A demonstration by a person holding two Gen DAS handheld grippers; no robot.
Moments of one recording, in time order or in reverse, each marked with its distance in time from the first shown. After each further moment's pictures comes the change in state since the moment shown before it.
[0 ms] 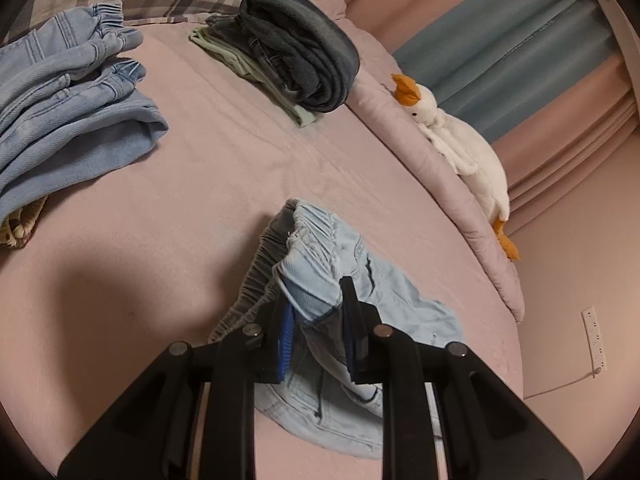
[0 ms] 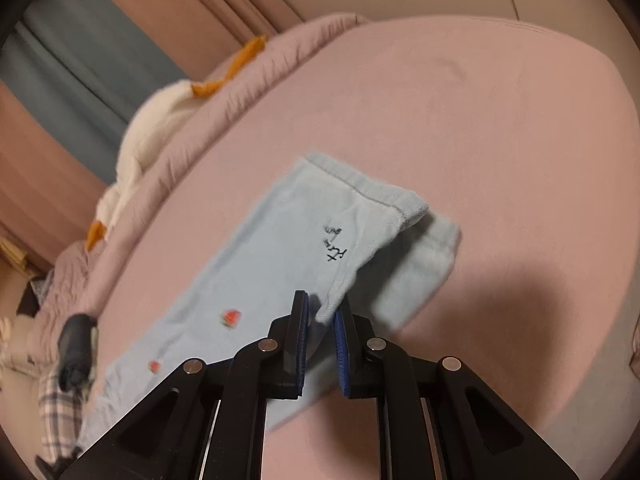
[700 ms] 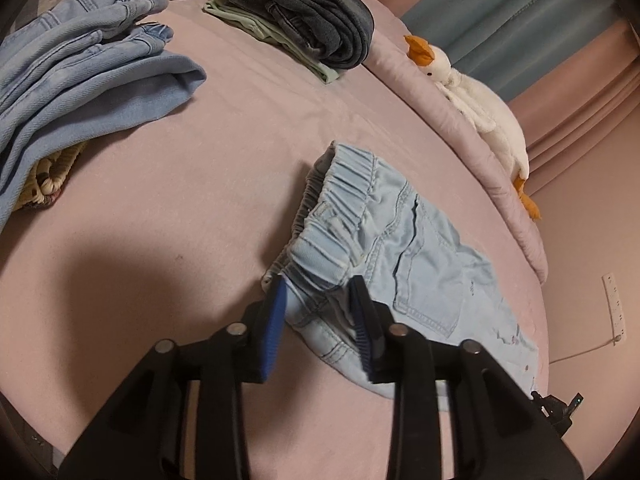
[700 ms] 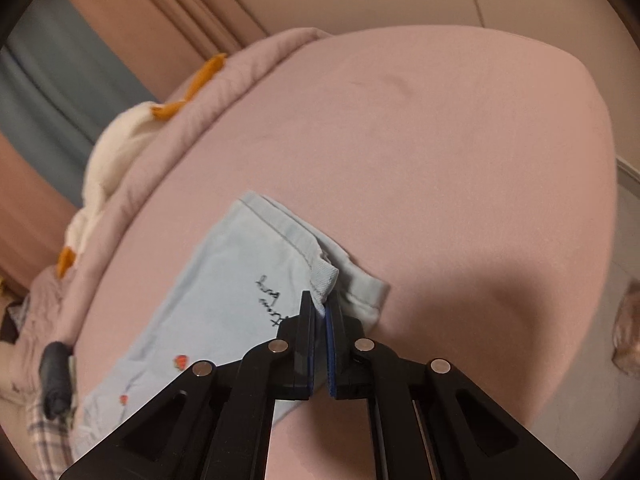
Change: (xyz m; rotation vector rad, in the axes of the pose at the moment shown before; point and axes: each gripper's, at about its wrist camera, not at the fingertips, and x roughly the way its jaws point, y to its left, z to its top) left arm -0.003 0.024 -0.028 0.075 0.122 0.079; right arm -0.003 -0.029 0.023 0.047 -0.063 -0.104
